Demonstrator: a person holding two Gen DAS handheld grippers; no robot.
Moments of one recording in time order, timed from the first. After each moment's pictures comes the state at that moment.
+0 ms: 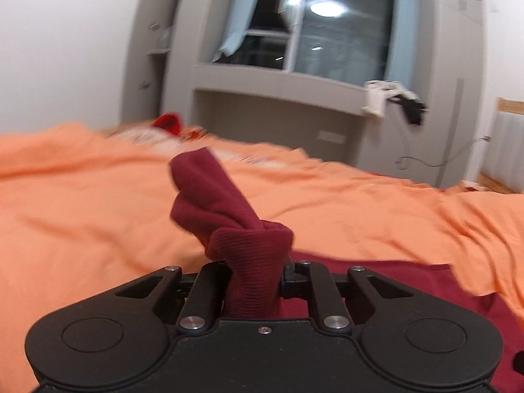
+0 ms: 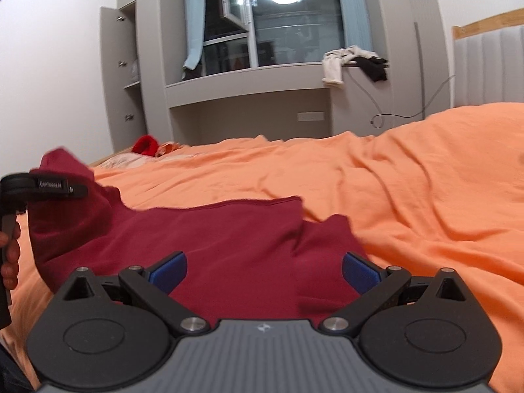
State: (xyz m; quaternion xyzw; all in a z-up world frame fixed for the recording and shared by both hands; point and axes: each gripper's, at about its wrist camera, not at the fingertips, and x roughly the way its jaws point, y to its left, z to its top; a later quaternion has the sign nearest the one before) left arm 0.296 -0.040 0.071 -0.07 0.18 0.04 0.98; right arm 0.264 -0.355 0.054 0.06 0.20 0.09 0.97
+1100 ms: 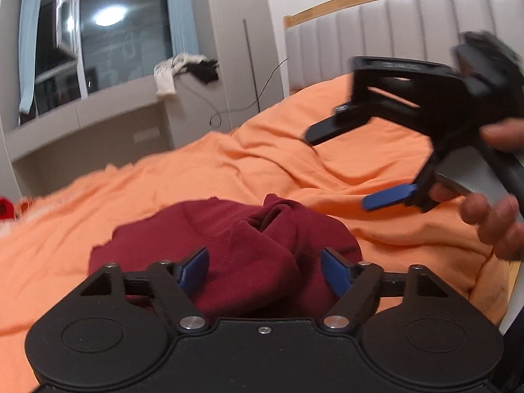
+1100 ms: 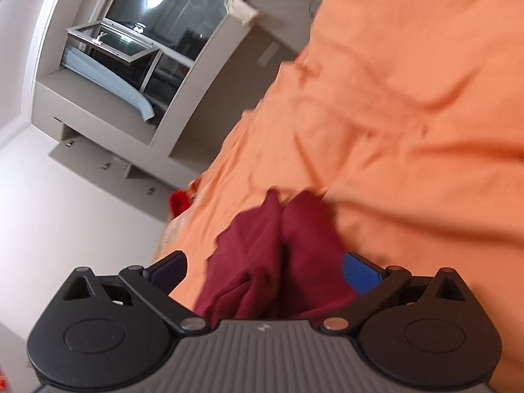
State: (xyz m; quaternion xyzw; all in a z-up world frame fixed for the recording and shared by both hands) left arm 0.226 -0.223 0.029 0.15 0.18 -0.26 0.94; right arm 0.345 -0.490 0.013 0.46 0.31 0.18 0.81
